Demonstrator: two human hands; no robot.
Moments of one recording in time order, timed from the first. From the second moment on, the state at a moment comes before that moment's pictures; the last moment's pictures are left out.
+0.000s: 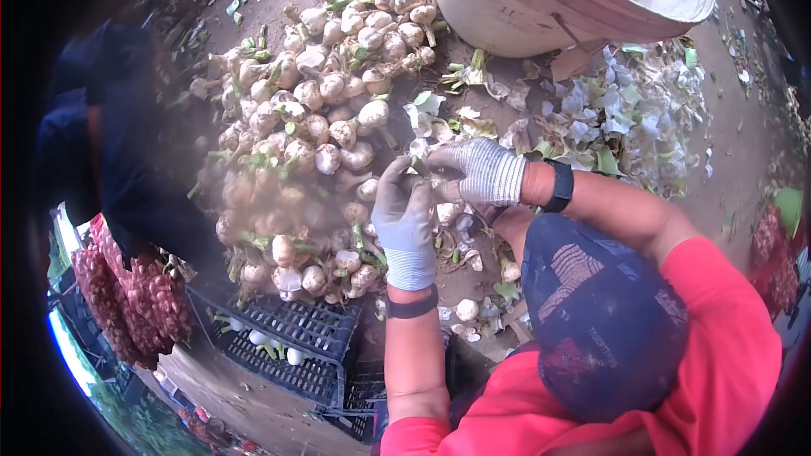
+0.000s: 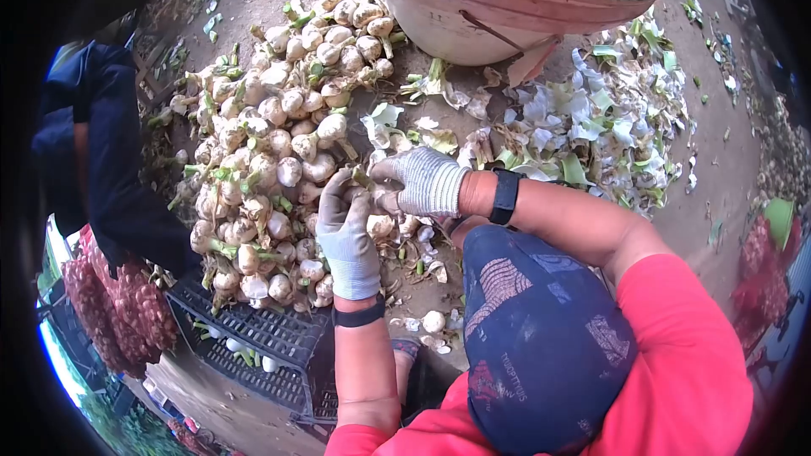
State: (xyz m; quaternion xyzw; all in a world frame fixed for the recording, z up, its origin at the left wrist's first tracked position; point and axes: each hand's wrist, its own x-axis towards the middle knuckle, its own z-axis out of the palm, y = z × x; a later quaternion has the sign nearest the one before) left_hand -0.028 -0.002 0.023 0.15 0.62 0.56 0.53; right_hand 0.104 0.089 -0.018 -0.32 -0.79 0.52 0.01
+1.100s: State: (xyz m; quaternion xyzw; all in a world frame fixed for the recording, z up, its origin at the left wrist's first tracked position) left_hand -0.005 -0.013 0.001 0.46 0.64 0.52 0.33; right_hand 0.124 0.108 0.021 -0.40 -0.57 0.72 0.01
